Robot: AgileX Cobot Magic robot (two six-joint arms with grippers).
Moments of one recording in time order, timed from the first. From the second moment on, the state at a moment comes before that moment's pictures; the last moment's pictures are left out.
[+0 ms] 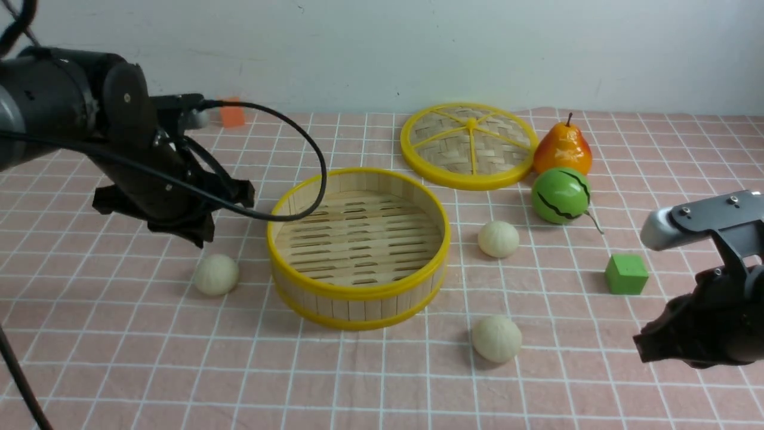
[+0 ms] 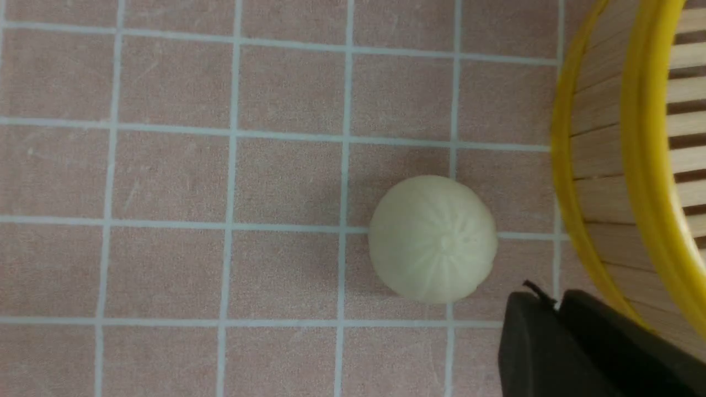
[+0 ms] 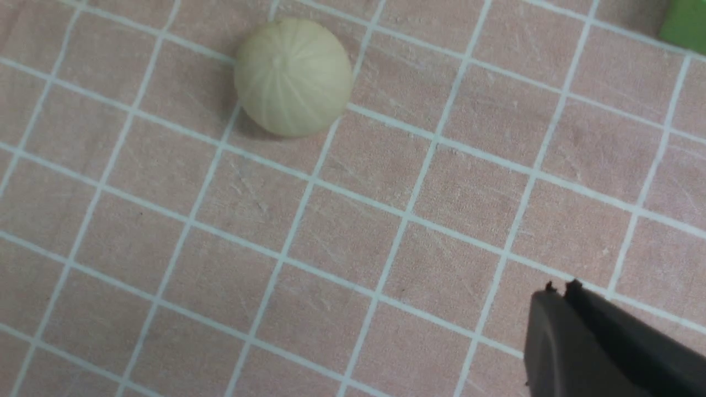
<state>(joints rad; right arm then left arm) 0.20 1.26 -0.76 0.28 0.57 -0.23 -0.18 1.82 -1.40 -0.01 0.77 -0.21</state>
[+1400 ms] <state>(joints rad) 0.20 1.28 -0.76 0.37 0.55 -0.24 -0.33 2.06 -1.63 -0.10 0.74 -0.08</state>
